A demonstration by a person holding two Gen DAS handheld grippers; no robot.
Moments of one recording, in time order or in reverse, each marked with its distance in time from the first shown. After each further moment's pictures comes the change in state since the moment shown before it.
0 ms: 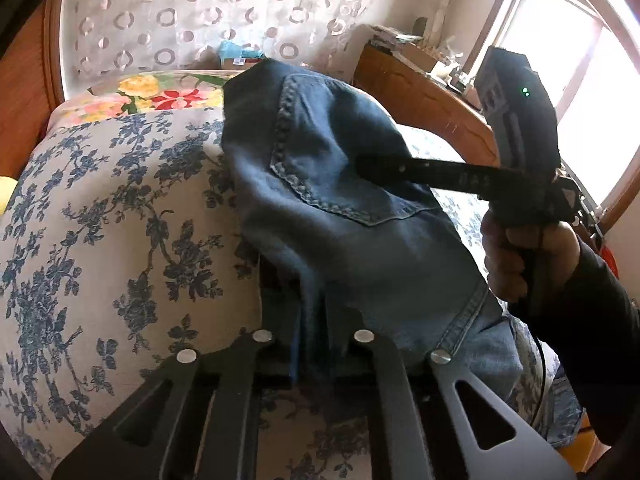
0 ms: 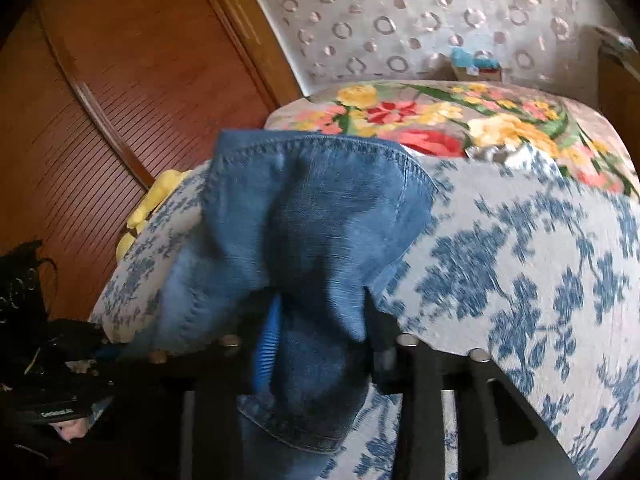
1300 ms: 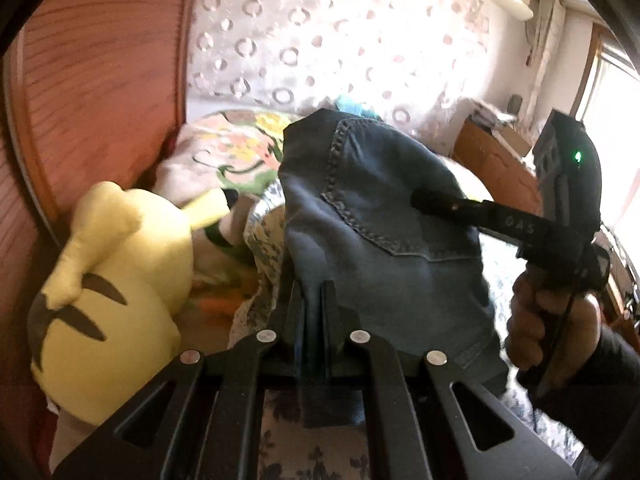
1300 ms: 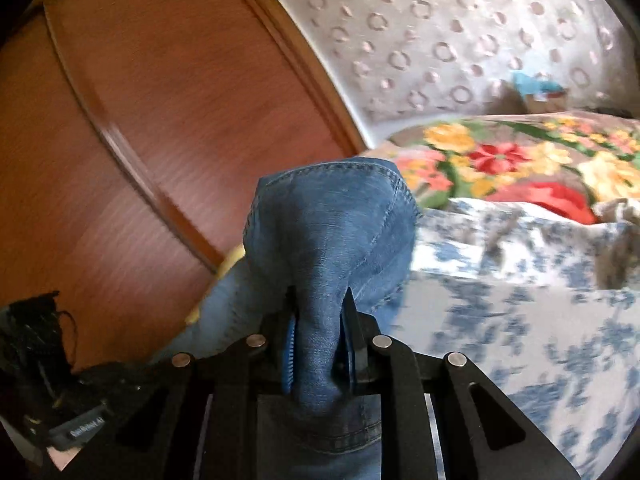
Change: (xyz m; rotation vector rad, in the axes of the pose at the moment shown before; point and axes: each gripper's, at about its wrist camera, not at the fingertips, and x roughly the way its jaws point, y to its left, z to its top) left arm -0.086 0.229 0.036 -0.175 -0.187 0.248; right arm 0.210 0.137 0.095 0.045 -0.143 0.153
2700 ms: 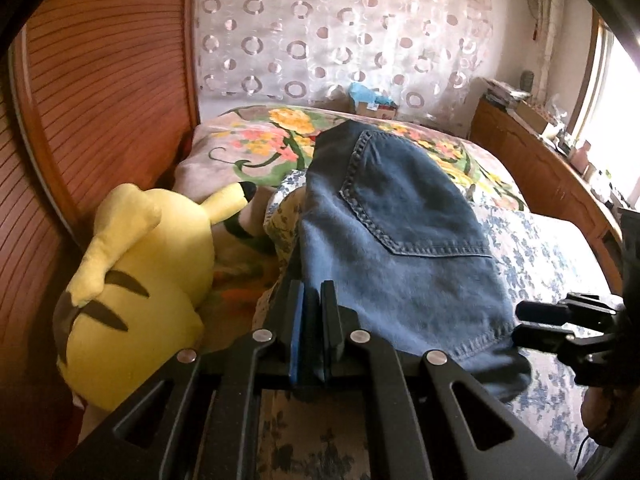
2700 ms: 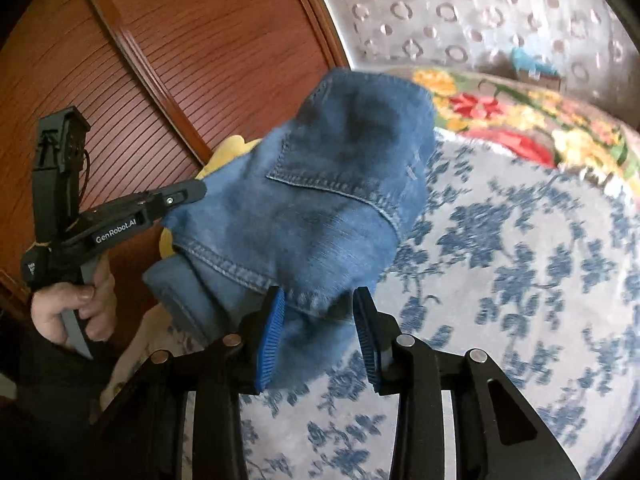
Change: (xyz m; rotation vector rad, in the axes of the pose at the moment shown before) left arm -0.018 -0.004 -0.005 0.046 0.014 0.108; right arm -0.061 0.019 -0.083 -0.122 0.232 -0.087
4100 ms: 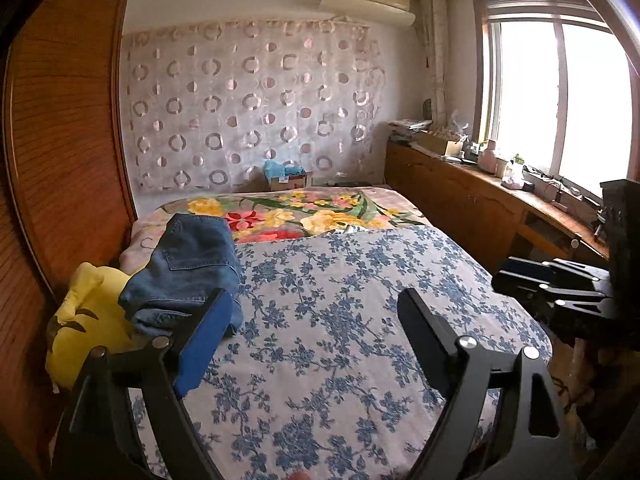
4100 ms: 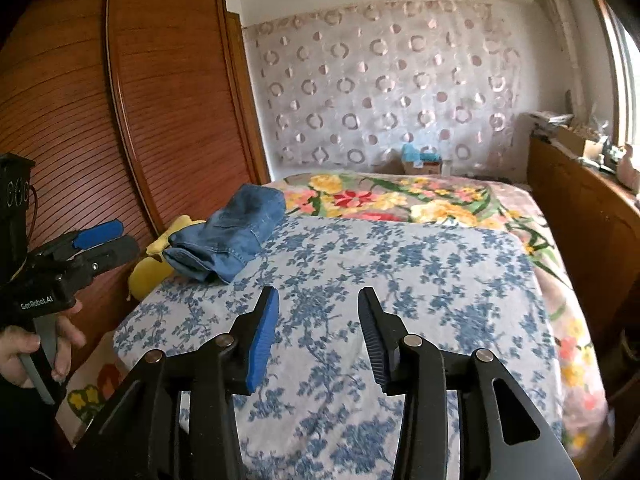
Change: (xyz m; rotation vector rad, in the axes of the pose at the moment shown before) left arm -0.202 -0.229 -0.096 0.222 -0.292 -0.148; right arm -0.305 0.004 -0.213 0.018 -0.390 -0.333
